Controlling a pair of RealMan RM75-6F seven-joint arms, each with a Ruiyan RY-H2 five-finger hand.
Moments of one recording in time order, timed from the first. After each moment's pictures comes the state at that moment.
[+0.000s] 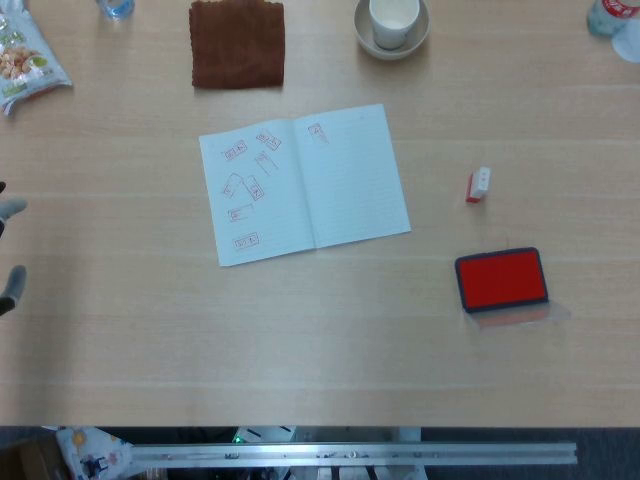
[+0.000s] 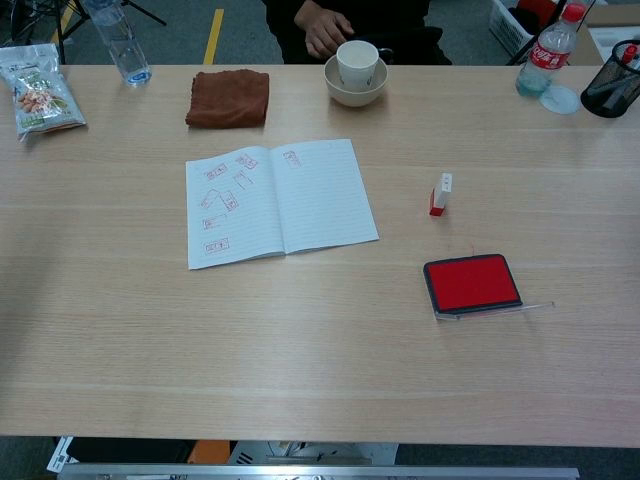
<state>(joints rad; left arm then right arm) -0.09 -1.12 -0.02 -1.76 1.46 1.45 0.19 0.14 -1.04 0.08 -1.76 -1.35 1.34 -0.11</state>
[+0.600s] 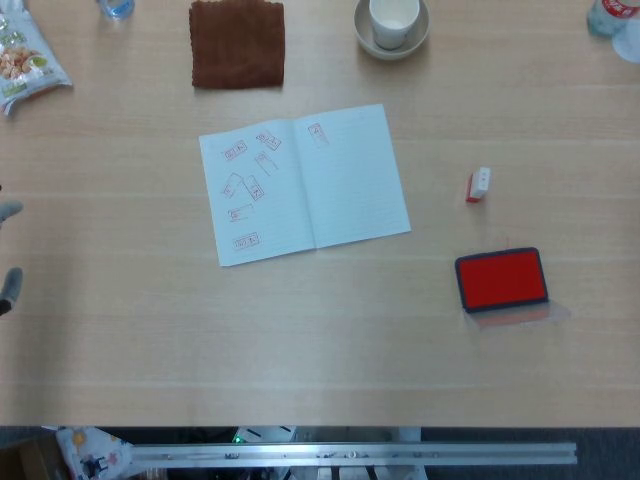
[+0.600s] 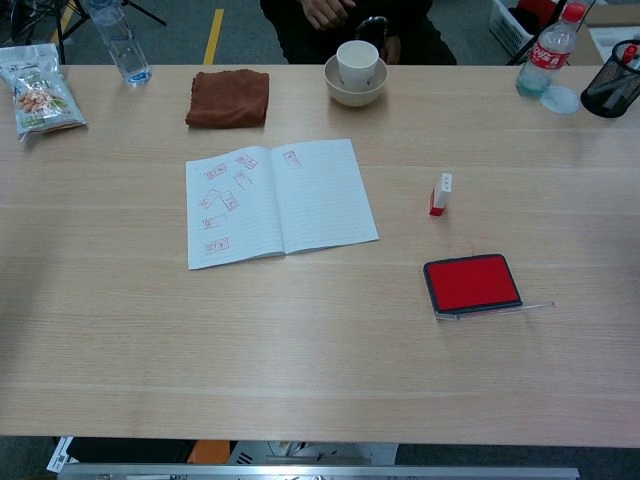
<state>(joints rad) -0.08 -1.12 -0.02 -1.75 1.46 1.45 0.17 0.25 -1.06 0.11 -1.75 -1.37 1.22 -0.16</state>
